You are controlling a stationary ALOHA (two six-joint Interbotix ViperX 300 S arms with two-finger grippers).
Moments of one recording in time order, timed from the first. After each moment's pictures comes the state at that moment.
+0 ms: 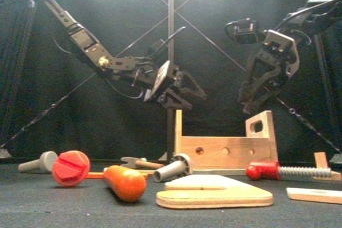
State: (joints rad) left arm 0.30 0.19 0.56 -0.09 -0.59 0.02; right arm 0.00 -0.40 0.92 -0.80 0.40 1.14
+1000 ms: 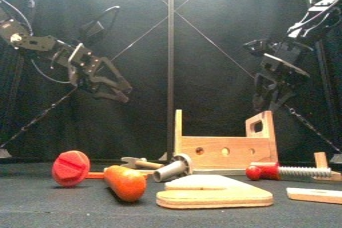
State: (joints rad) left arm 0.26 -0.32 1.09 0.04 -0.44 0.02; right arm -0.26 -0.54 0.95 -0.77 0.64 1.15
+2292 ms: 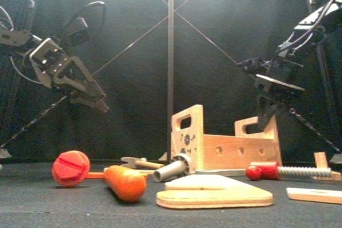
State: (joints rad) left arm 0.12 -0.39 1.17 -0.03 -0.34 0.02; right arm -0.31 -0.40 0.94 -0.77 0.58 1.16
